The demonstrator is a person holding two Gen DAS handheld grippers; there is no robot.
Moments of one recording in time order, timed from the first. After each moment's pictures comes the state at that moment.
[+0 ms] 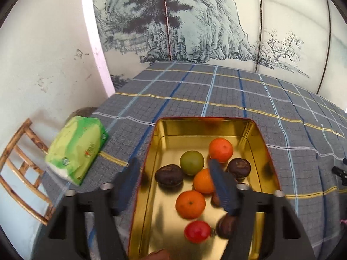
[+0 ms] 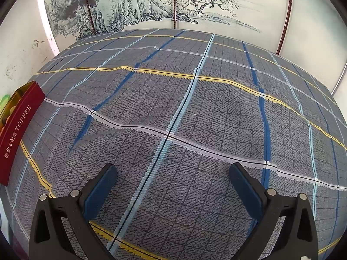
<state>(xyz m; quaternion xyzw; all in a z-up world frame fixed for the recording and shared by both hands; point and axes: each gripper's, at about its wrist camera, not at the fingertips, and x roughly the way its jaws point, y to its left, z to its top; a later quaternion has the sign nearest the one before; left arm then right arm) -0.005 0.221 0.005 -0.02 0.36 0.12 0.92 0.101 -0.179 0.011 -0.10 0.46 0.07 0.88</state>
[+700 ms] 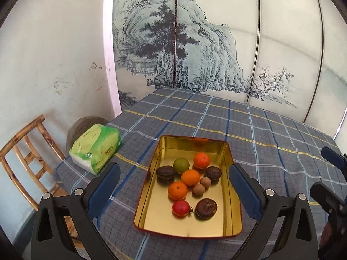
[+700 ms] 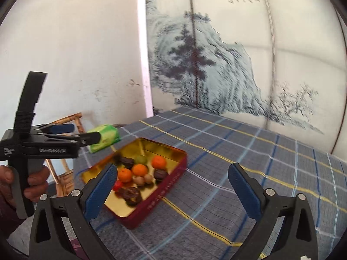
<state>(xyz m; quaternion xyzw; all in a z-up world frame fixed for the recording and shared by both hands) -0.089 0.206 0.069 -0.08 0.29 0.12 0.95 -0.031 0.010 0.121 -0.12 0.23 0.34 0.90</state>
